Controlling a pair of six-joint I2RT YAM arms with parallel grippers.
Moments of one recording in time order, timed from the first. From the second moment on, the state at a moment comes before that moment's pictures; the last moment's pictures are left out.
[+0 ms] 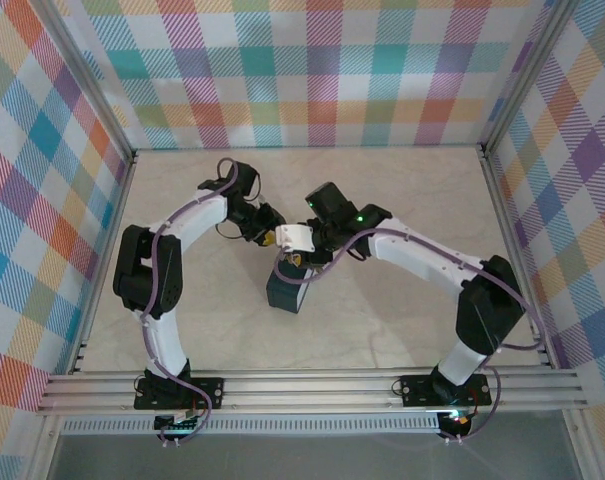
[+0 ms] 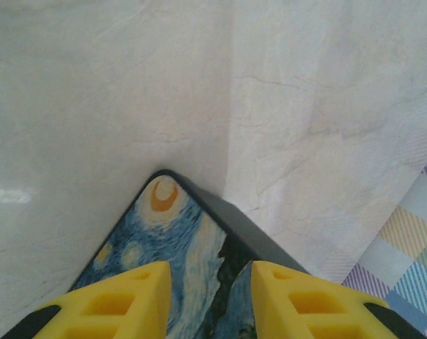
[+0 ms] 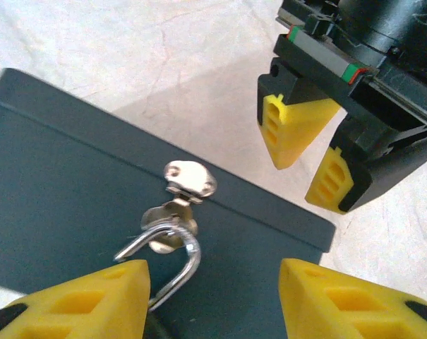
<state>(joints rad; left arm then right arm) -0.34 1.91 1.47 -0.76 0.54 -0.84 0.78 1.67 1.39 -0.66 -0.23 -0.91</state>
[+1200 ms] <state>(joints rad) -0.34 1.94 1.49 -0.77 0.53 -0.84 0.67 1.66 1.40 -0.82 -0.40 0.01</state>
